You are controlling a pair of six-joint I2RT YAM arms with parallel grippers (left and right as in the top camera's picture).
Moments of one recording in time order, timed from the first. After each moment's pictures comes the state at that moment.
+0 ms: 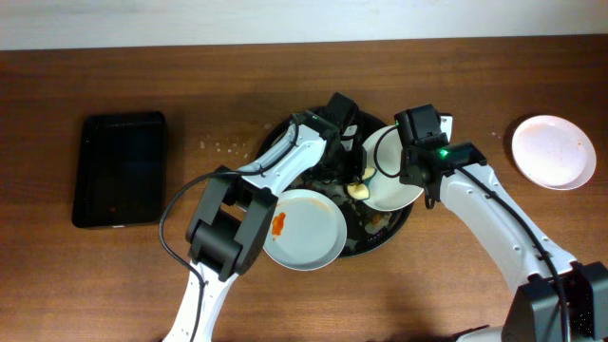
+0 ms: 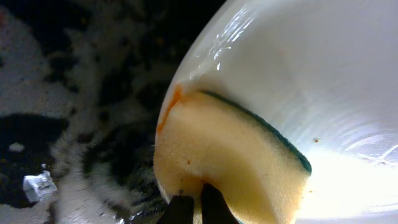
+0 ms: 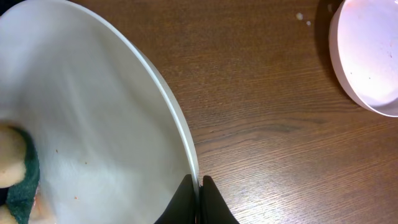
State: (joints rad) left arm -0.60 2.35 1.83 -0.80 0.50 -0.57; right arm 0.26 1.59 1.14 -0.76 0.43 0.34
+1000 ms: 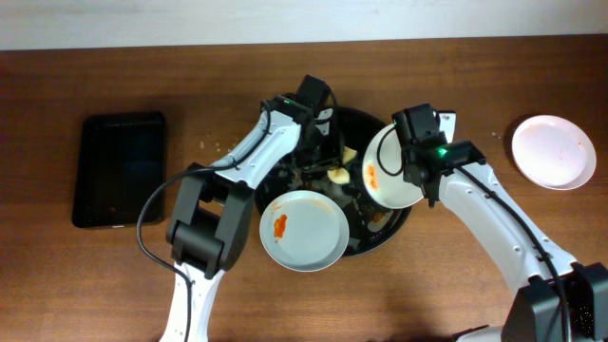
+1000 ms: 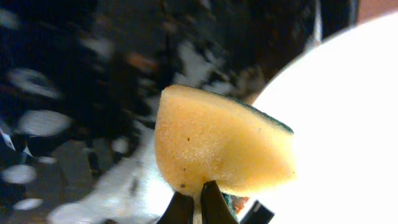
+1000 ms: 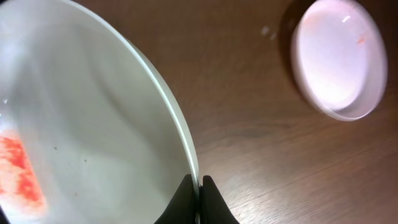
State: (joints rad) left arm -0.50 2.29 1.84 -0.85 0.51 -0.54; right arm 0.27 1.59 1.17 -0.78 0.54 0.33
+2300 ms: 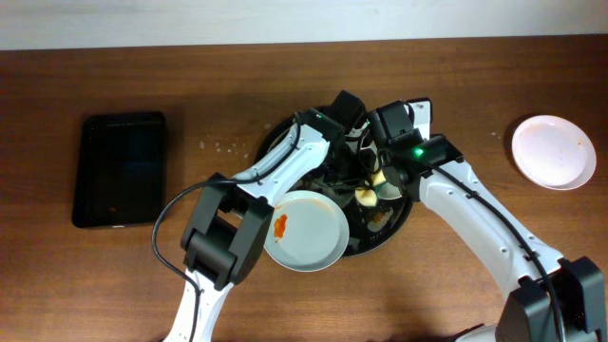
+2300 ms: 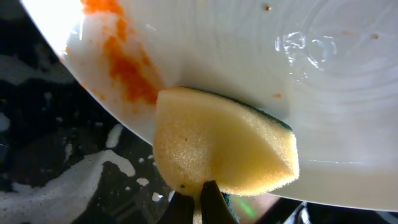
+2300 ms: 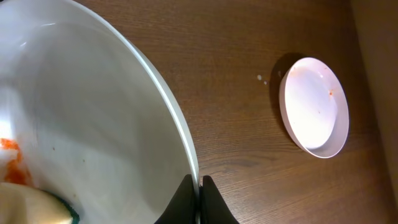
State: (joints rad) left arm -0.63 2.28 1.84 -0.87 0.59 -0.48; right arm 0.39 1.62 1.23 -0.76 0.67 0.26
